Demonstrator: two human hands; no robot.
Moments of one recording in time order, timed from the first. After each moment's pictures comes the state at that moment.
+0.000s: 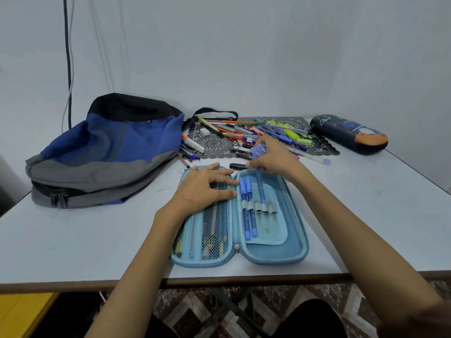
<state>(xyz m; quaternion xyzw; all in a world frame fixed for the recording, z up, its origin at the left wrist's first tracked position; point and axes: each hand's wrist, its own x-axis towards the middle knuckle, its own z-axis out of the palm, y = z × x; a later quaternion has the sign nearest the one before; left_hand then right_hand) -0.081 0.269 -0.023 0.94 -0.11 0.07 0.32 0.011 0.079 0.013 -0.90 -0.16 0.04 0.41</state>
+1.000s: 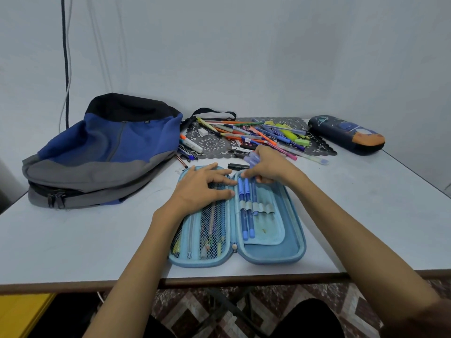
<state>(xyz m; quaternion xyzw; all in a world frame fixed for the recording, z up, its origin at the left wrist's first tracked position) -0.079 0.269 -0.024 0.94 -0.11 0.08 0.32 0.003 0.083 0.009 -0.91 -0.15 0.10 0.36</state>
